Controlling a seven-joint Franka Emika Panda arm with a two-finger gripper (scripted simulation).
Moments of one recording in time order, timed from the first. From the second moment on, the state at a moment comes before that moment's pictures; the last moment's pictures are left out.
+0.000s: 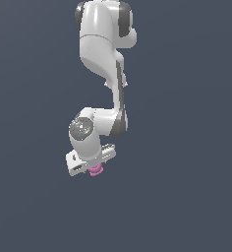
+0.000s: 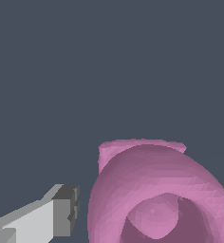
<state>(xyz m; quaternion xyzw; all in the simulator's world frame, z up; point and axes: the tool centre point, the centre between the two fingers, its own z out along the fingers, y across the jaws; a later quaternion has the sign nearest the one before) 0.083 -0.096 0.039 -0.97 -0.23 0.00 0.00</state>
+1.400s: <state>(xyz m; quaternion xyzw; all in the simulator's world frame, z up) 0.067 -0.095 0.072 -0.97 -0.23 0.00 0.00</state>
